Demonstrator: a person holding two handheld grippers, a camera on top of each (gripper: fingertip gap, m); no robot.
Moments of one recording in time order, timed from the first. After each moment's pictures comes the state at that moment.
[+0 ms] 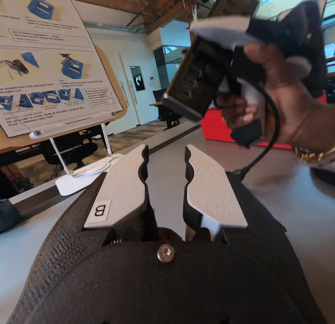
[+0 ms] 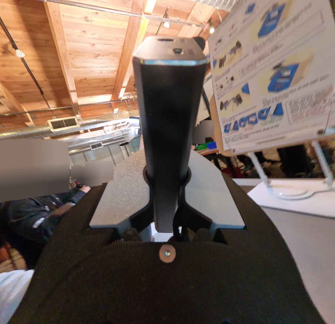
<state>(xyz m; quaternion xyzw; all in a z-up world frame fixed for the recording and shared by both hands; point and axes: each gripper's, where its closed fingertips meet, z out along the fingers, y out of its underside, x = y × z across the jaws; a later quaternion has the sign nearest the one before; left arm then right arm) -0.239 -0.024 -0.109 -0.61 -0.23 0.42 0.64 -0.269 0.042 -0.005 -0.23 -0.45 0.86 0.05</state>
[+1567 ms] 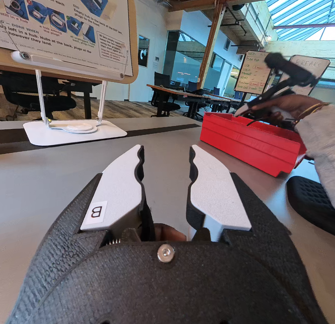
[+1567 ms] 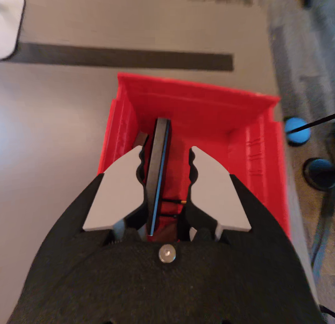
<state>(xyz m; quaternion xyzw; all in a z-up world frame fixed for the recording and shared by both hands) -0.264 -0.049 -0.131 -0.56 -0.37 0.29 0.68 -0.417 0.335 -0.130 -0.58 -0.72 0.26 0.28</state>
